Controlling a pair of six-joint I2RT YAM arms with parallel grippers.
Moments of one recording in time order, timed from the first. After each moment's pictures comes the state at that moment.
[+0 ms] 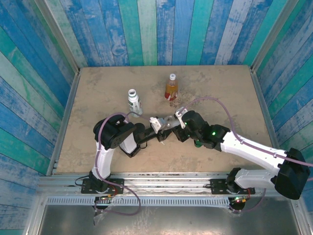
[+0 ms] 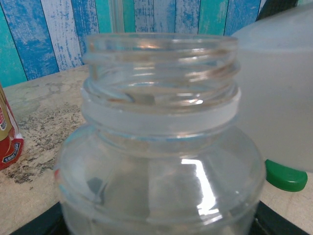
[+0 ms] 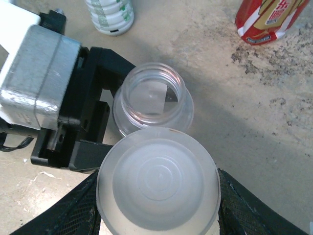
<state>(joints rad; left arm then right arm) -0.70 2.07 0.46 1.58 0.38 0.03 0.89 1.20 0.82 -0.38 0.18 0.20</state>
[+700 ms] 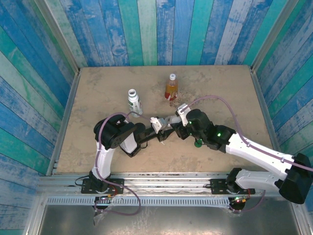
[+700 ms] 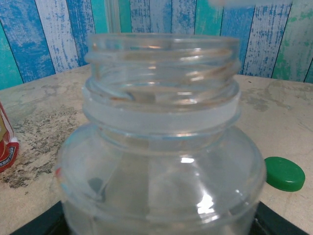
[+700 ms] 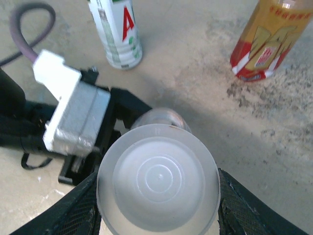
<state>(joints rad) -0.70 2.08 0.47 1.58 0.39 0.03 0.89 1.13 0.83 -0.32 0.18 0.16</state>
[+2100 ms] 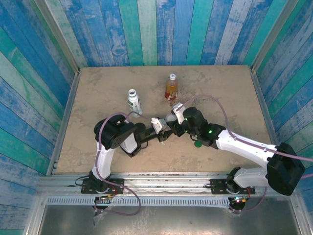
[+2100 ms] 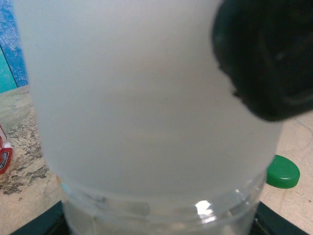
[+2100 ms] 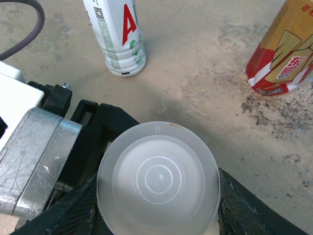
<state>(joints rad) -0.71 2.08 0.47 1.58 0.41 0.06 0.82 1.28 0.75 -0.07 0.08 0.09</state>
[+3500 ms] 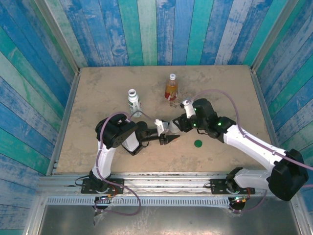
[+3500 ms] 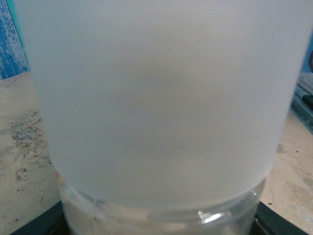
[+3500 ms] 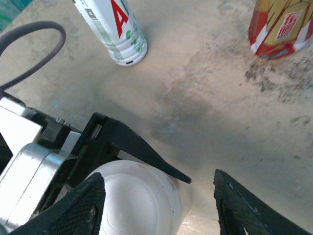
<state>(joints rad) -0.71 2.10 0.52 1.56 0.66 0.05 0.66 1.24 0.85 -0.31 -0.16 0.21</state>
